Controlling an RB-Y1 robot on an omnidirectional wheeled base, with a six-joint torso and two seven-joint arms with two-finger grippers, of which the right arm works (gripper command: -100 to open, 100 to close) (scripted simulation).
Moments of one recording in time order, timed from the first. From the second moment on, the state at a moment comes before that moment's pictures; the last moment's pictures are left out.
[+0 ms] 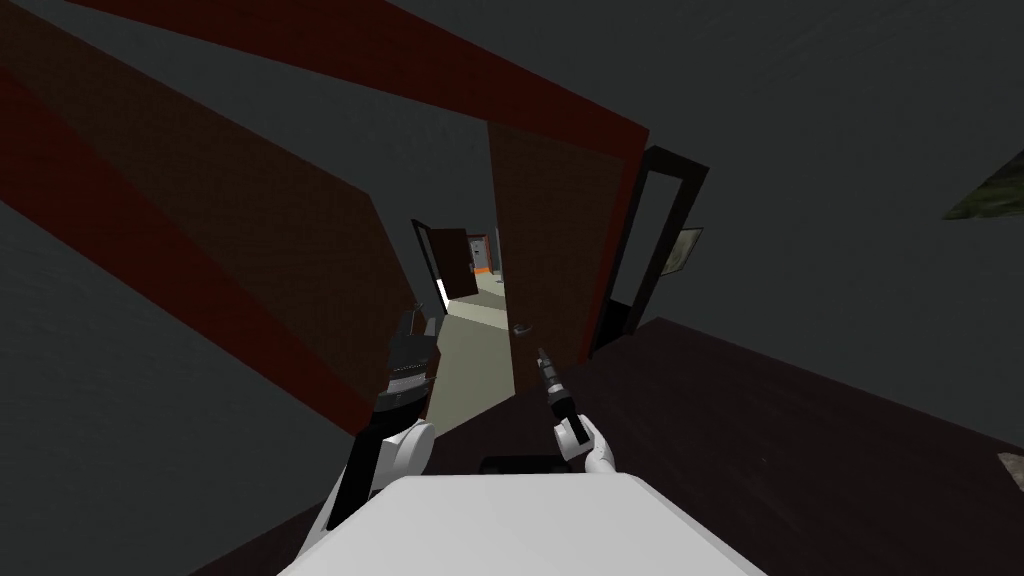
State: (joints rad) arm -0.07 -0.01 0.18 -0.89 0.03 -0.74 -0.01
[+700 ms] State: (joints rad) arm -0.13 0.02 0.21 -0.73 0.04 -0.77 -0.02
